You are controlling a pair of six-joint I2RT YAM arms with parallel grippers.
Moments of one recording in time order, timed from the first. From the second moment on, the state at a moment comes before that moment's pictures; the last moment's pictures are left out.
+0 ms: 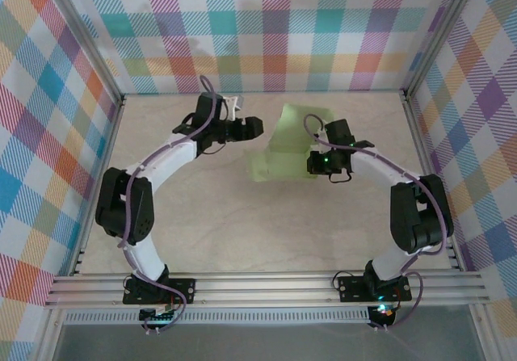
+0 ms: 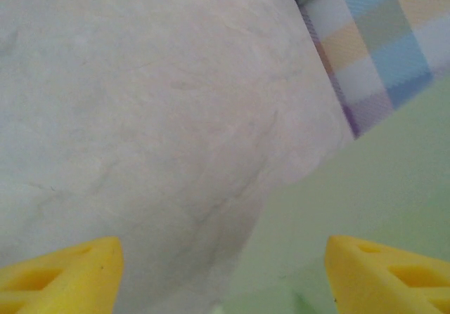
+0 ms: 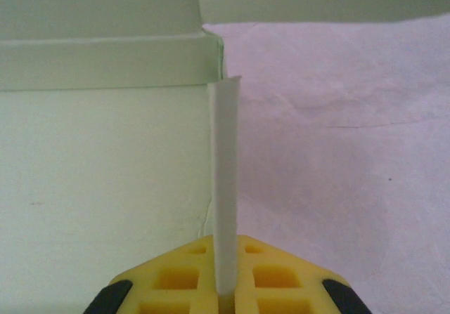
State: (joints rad) left arm -0.36 1.76 1.36 -0.21 0.54 -0.39; right arm 0.30 1.64 1.09 -0.51 -0.31 0.23
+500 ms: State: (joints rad) left arm -0.33 1.91 1.50 -0.59 1.03 0.46; right arm 0.24 1.64 1.20 -0.64 -0.50 0.02
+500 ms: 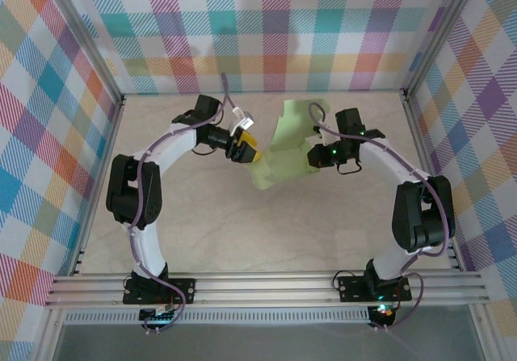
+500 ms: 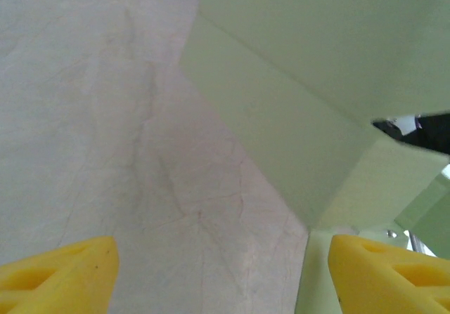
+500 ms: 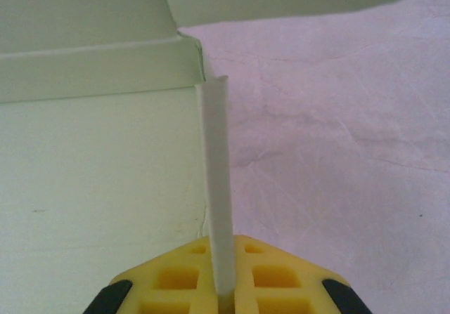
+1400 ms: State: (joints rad) left arm -0.41 1.94 1.58 -0.59 1.00 0.60; right arm 0.24 1.68 1.24 -0.76 -0.49 0.09
